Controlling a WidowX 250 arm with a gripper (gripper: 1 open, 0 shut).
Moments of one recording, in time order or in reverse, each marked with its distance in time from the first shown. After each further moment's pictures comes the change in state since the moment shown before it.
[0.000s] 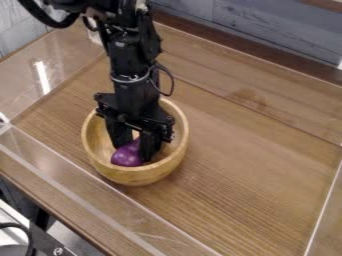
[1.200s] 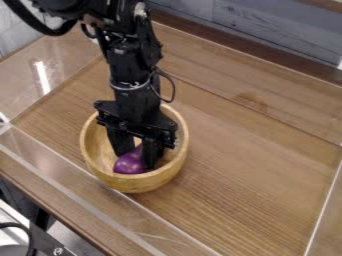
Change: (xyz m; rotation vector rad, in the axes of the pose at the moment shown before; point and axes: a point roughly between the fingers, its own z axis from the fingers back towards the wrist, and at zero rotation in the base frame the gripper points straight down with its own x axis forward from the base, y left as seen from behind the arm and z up) arm -0.007 -0.012 -0.003 -0.023 -0.003 0.012
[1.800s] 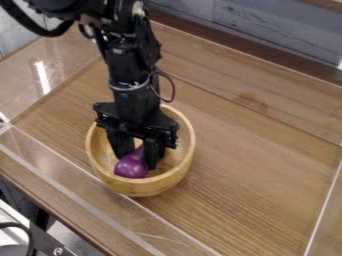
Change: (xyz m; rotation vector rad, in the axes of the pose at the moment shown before) arm -0.005 -0.005 0.005 -0.017 -0.003 0.022
